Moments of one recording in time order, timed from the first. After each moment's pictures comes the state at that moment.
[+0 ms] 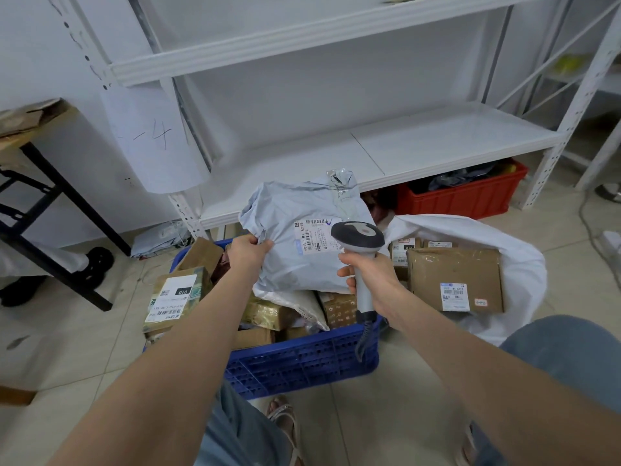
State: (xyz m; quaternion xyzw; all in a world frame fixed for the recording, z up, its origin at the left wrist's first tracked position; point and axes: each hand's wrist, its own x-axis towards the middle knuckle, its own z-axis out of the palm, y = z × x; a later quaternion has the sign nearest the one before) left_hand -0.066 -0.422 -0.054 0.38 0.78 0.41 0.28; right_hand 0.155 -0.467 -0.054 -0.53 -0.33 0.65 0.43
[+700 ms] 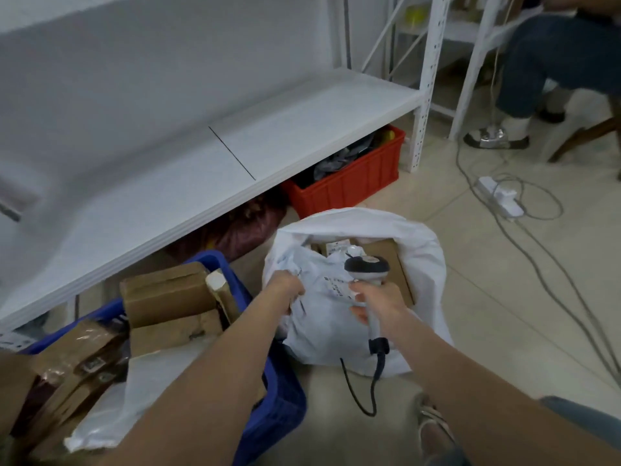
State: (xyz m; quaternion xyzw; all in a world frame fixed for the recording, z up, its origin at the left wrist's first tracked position) left_hand 0.224 -0.252 -0.181 0.47 0.73 0.05 0.49; right_hand 0.379 -0.344 -0.188 -0.68 -0.12 0.56 0.46
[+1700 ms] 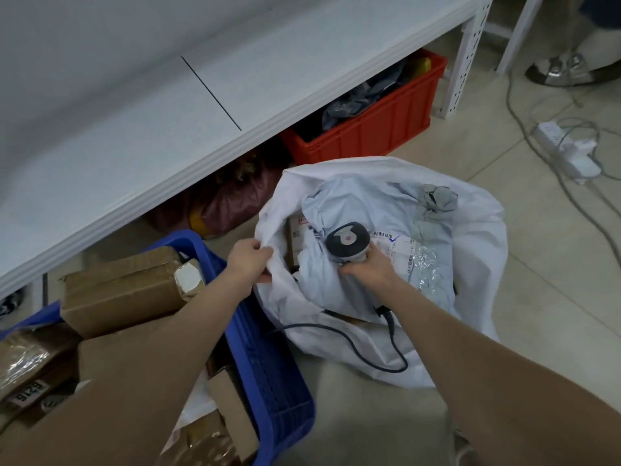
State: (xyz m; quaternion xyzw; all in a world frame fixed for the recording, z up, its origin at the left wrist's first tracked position) left_hand 0.179 -0.146 -0.270 0.43 0.73 0.21 0.49; right_hand 0.377 -0.206 -0.320 -0.72 -0.37 0.50 0.30
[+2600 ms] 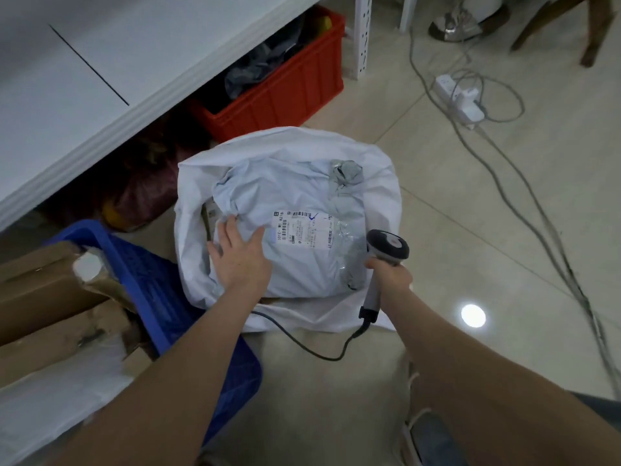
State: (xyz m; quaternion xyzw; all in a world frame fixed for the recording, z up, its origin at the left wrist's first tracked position) left_hand 0.282 -0.241 -0.313 0.78 0.62 -0.10 0.02; right_hand 0.478 -0.353 -0.365 -0.78 0.05 0.47 0.41
